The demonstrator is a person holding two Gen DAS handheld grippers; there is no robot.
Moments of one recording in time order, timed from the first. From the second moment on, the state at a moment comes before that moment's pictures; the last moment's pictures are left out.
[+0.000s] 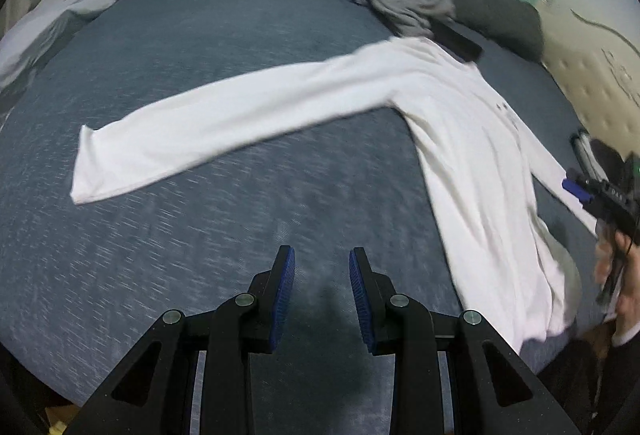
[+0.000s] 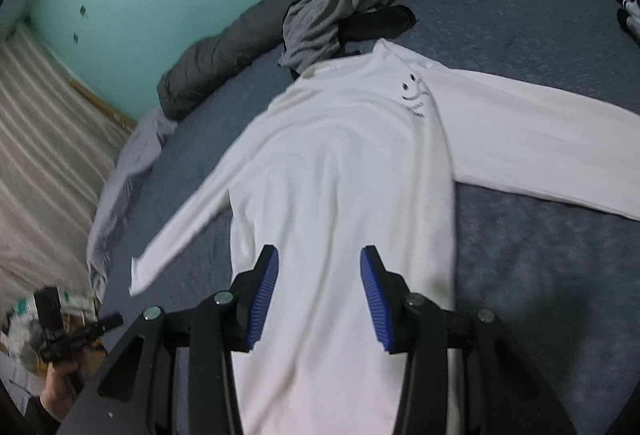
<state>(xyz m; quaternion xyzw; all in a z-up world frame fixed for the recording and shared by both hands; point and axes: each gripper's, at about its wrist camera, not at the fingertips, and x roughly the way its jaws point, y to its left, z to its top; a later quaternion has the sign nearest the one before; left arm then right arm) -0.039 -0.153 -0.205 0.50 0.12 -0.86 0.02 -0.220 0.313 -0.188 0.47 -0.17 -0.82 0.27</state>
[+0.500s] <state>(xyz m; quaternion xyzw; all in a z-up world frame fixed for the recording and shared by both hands) -0.012 -0.066 -0.211 0.51 0.10 -0.85 -0.07 -0.130 0.373 -0.205 0.56 -0.08 -0.78 0.26</state>
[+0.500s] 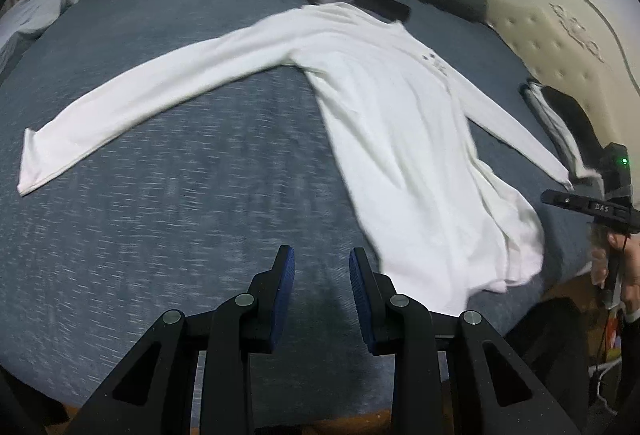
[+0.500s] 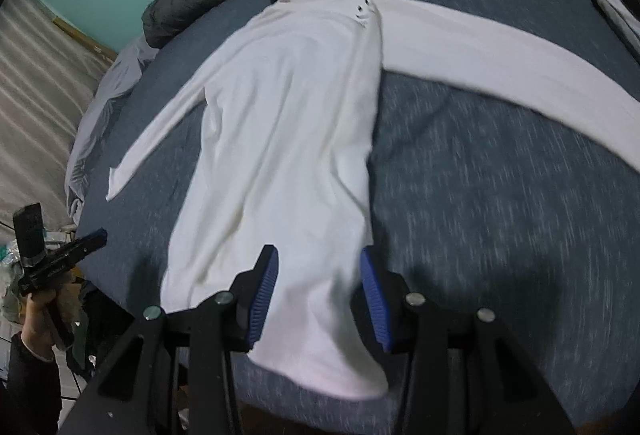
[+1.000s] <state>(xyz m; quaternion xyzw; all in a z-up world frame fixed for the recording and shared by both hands) 0.000 -0.009 -0.246 0.56 0.10 -0.82 -0.12 -0.101 0.390 -0.219 0.59 -0.09 -0.77 0.24</state>
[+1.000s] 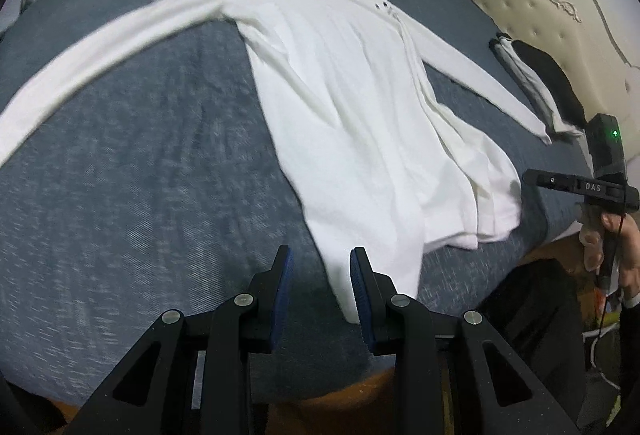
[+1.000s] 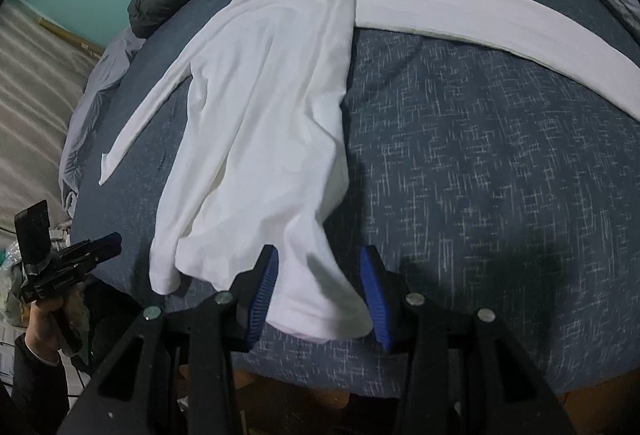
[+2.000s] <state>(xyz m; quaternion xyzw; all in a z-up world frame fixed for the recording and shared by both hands) -0.004 -0.002 -0.298 0.59 0.15 -0.78 -0.12 -0.104 0.401 -0.244 0.60 -0.09 -0.75 0.25</state>
